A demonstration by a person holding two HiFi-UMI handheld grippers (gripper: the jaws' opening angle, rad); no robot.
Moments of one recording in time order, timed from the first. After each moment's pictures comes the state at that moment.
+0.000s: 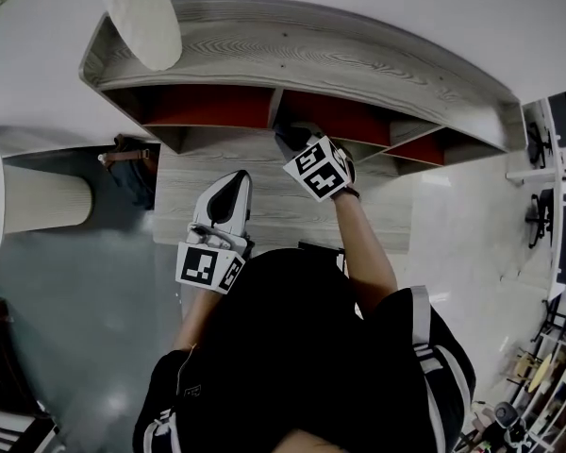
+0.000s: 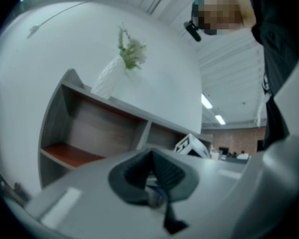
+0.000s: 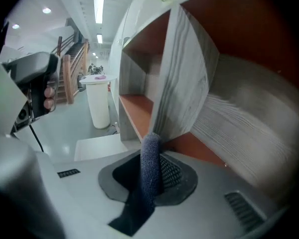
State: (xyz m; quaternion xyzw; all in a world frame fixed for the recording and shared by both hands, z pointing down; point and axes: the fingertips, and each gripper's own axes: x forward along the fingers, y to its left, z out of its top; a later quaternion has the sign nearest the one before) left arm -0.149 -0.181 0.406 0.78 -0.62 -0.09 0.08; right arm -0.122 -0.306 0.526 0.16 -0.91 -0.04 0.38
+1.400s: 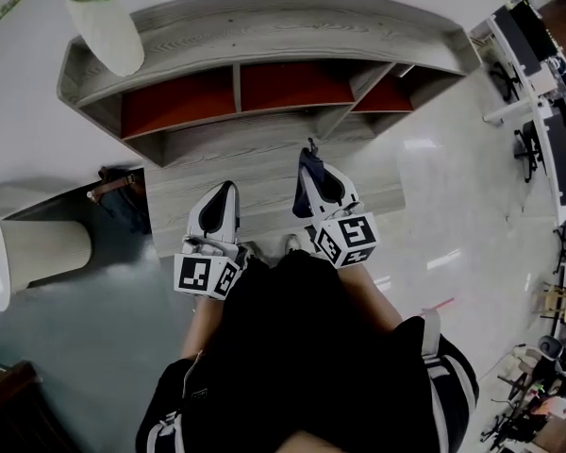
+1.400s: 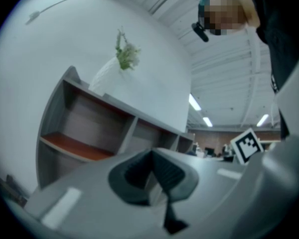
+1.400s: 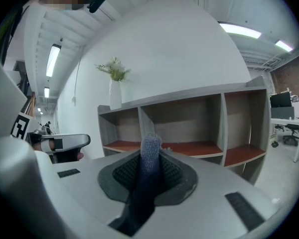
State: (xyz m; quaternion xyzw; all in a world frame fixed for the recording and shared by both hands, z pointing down) left arm -0.132 -0.118 0.416 0.82 -0.56 -0.10 0.10; right arm 0.009 -0.173 0.439 0.45 -0.89 0.10 0.07
